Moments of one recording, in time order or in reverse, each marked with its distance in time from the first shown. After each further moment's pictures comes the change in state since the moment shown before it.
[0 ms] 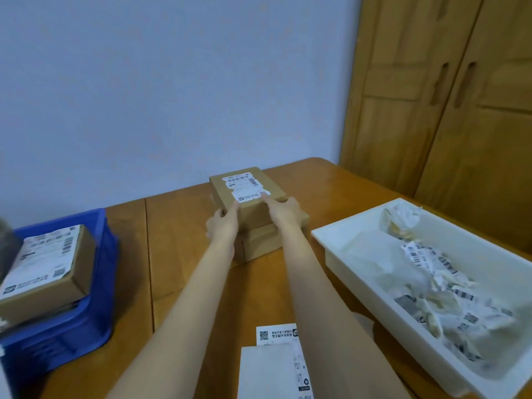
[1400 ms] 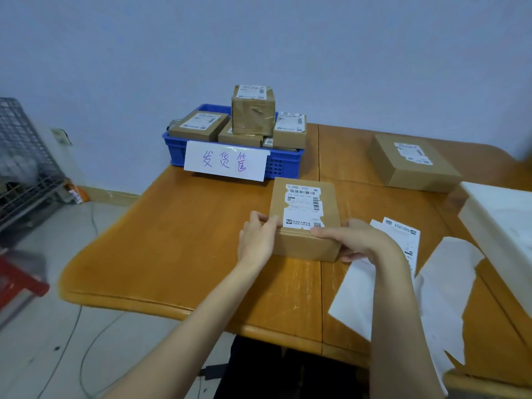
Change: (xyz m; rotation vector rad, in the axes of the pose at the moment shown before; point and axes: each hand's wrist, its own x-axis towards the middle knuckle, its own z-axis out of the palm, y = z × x) left_hand -0.306 -0.147 -0.254 0.183 0.347 -0.014; right_hand -0.316 0.074 -0.016 -0.653 -0.844 -0.091
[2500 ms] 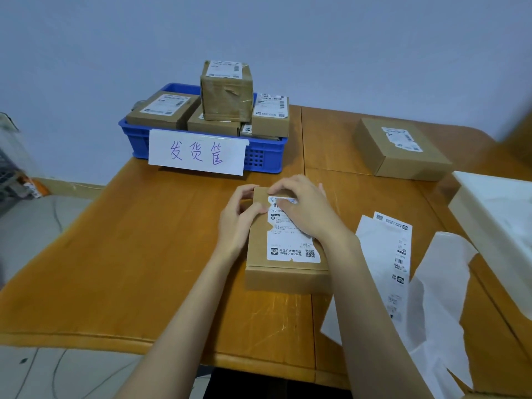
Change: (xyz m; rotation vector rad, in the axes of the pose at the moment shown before) left_hand 0.052 -0.004 0.004 -0.304 -0.125 0.346; right_hand 0.054 -0.040 0.030 -0.327 0.272 -0.553
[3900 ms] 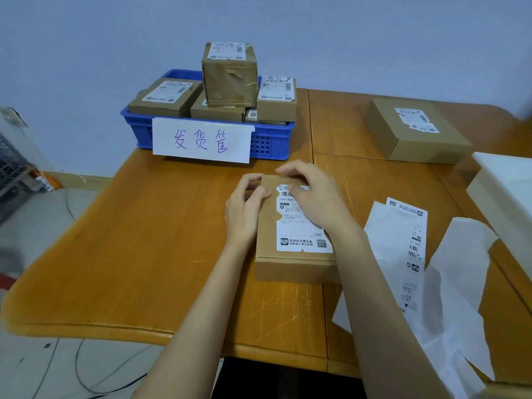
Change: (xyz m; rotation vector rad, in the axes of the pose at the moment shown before) left_hand 0.008 -0.010 0.006 0.096 0.142 -0.055; right_hand 0.001 0.008 0.011 0.203 0.094 -0.012
